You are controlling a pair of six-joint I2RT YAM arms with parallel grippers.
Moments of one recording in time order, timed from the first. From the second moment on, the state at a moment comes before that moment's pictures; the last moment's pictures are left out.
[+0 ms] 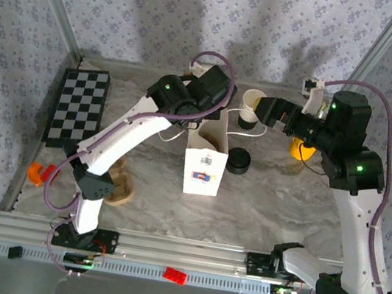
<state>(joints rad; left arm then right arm) -0.95 1.92 2.37 -1.34 -0.49 -0.80 0.24 1.11 1.60 -0.84 -0.49 0.48</state>
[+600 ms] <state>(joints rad) -0.90 2.05 2.56 -1.34 -0.34 -0.76 0.24 1.11 1.60 -0.85 -0.49 0.48</state>
